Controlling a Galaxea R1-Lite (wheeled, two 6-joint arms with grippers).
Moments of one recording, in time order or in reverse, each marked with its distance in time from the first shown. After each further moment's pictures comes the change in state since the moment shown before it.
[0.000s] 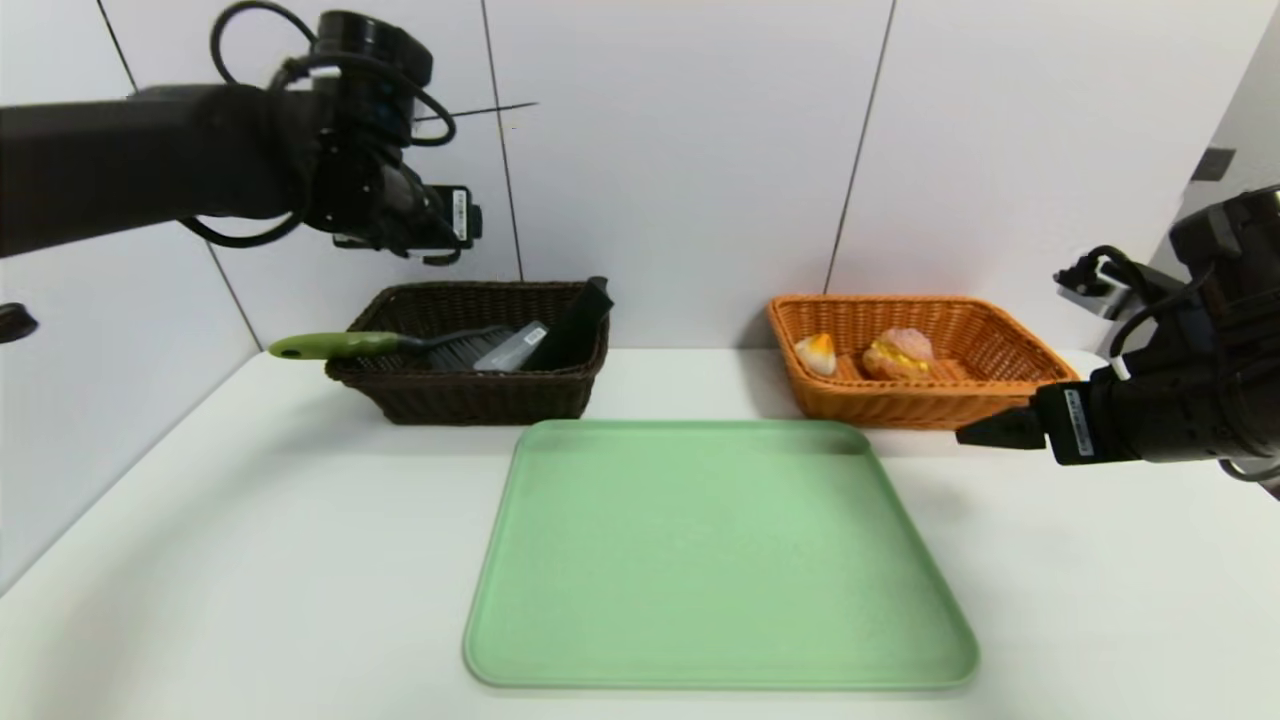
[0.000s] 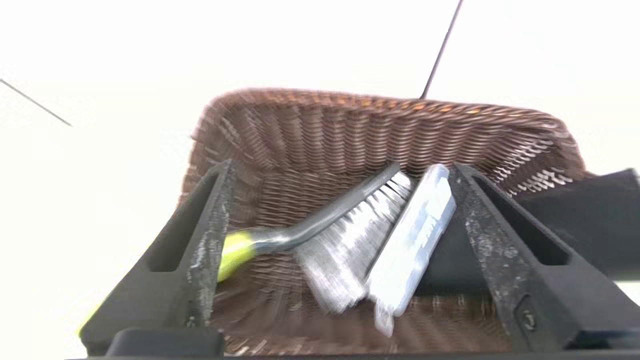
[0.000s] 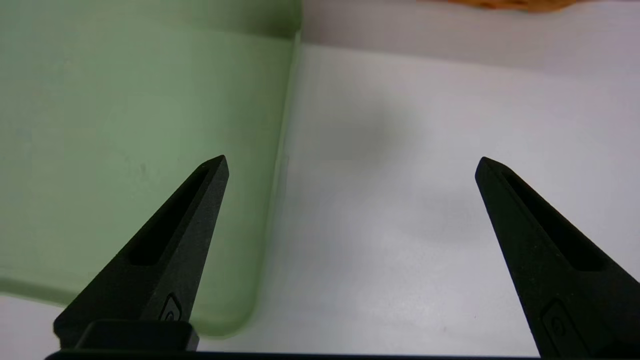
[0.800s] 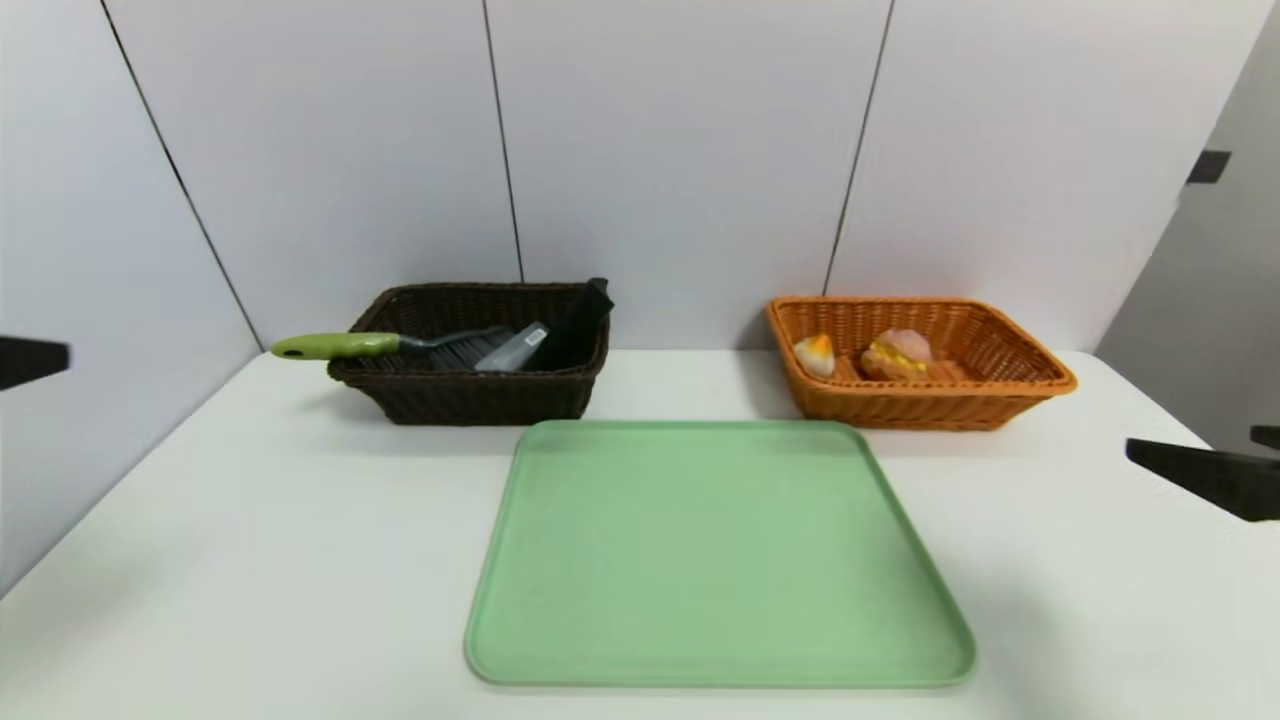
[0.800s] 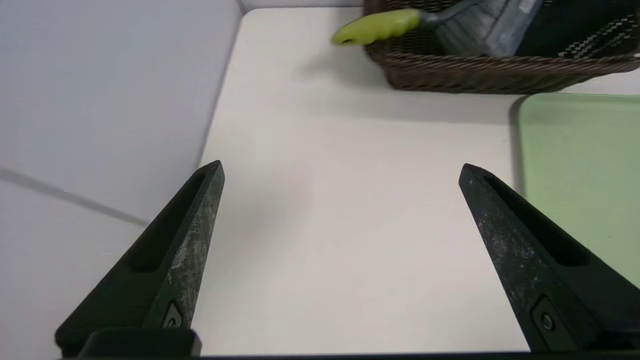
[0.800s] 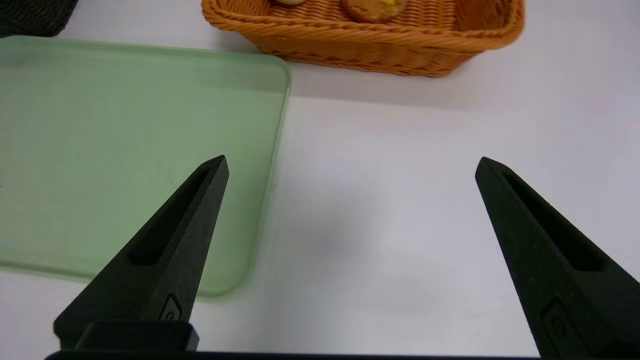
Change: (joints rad) left arm 0.056 -0.933 0.637 0.335 0.019 0.056; right arm -0.057 -0.495 0.329 -0.204 -0.028 -0.023
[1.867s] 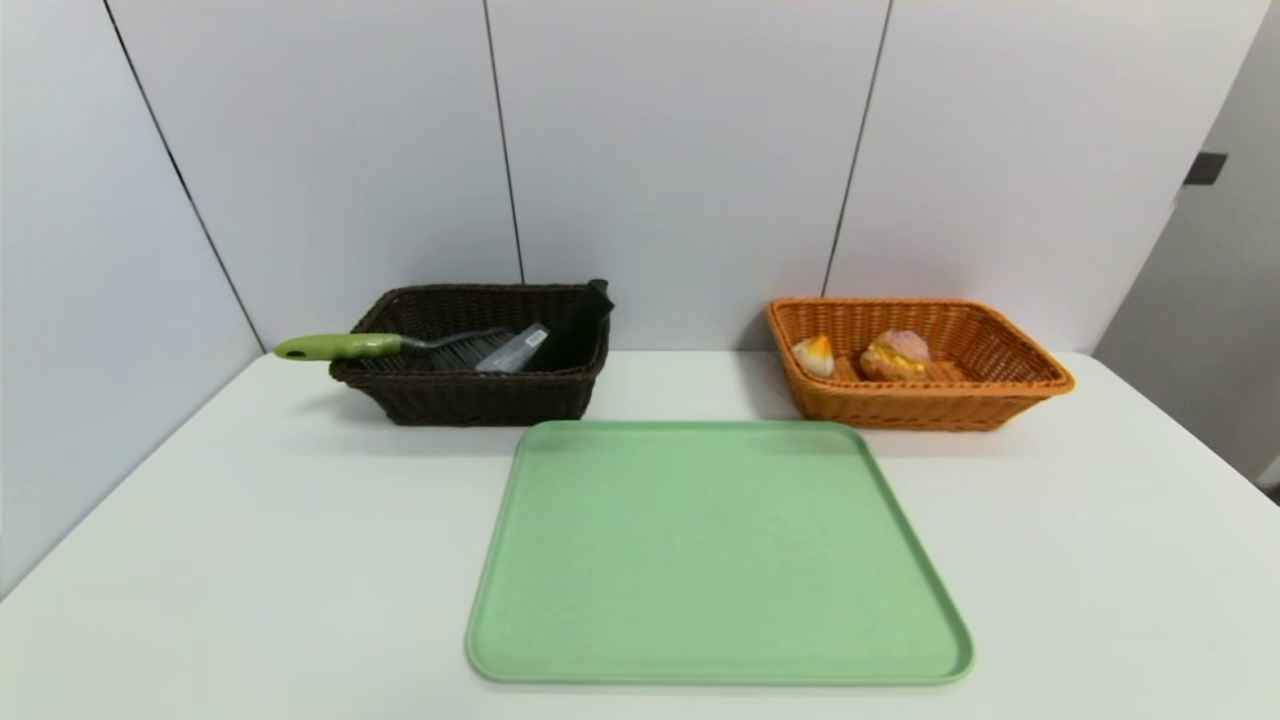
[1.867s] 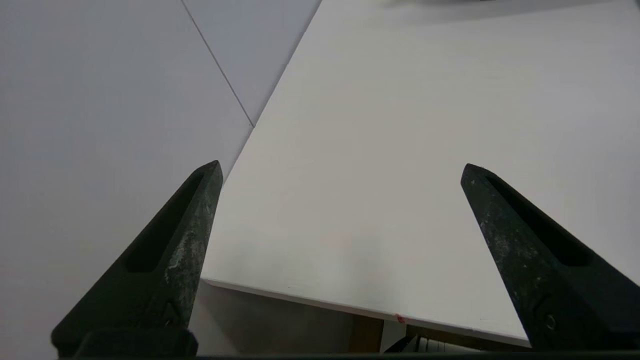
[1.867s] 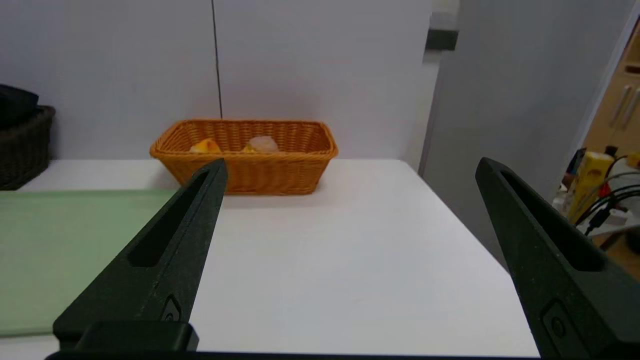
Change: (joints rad) left arm 0.266 -1.051 0.810 -0.099 -0.111 0.294; right arm -0.065 -1.010 0.487 -0.187 -0.194 -0.094
